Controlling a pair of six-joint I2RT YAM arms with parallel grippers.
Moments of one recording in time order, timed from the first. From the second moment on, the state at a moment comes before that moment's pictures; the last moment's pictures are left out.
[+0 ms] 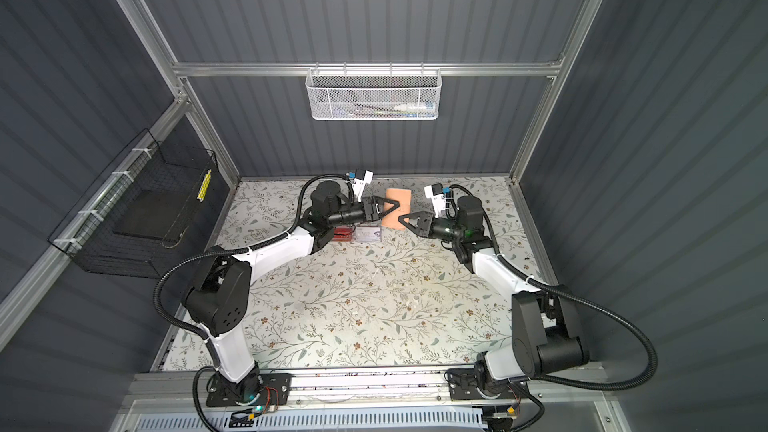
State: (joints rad) left arm -0.60 1.84 1.29 0.44 0.72 -0.84; right arm 0.20 1.45 0.84 0.36 -0.95 0.67
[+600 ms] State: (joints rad) left arm -0.60 1.84 1.29 0.44 0.60 -0.88; right arm 0.20 1.38 0.82 0.33 -0.82 0.72
